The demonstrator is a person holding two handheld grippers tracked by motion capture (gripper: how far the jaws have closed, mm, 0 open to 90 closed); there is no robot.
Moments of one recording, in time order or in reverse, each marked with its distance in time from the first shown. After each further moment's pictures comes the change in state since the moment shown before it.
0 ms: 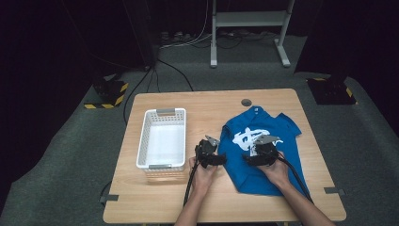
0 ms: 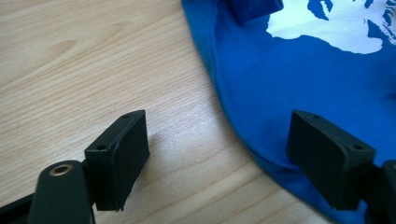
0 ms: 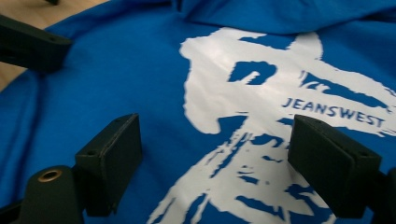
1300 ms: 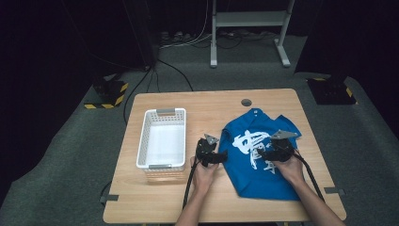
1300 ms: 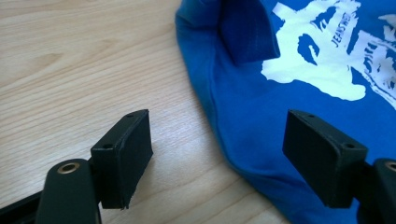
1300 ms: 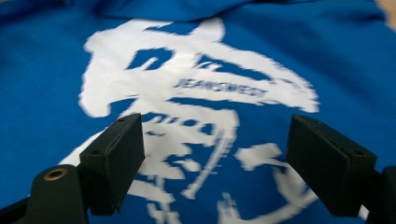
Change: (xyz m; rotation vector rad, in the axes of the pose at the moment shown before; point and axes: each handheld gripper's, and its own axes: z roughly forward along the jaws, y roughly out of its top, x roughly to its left) left arm -0.002 0.004 0.004 -0.059 -0.071 -0.058; right arm -0.043 -0.014 -0.021 0.010 -0.058 0.057
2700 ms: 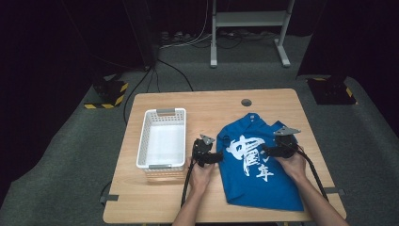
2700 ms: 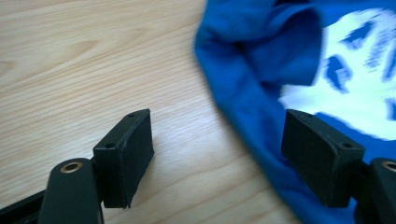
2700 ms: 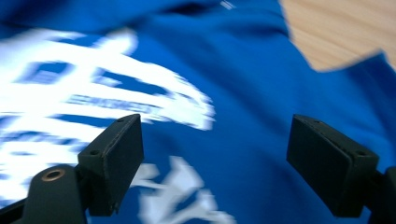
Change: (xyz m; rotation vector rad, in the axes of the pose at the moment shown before) left arm 0.010 -0.004 -0.007 -0.010 0.017 -0.022; right arm -0.018 0.002 -0.002 -0.011 -0.064 0.023
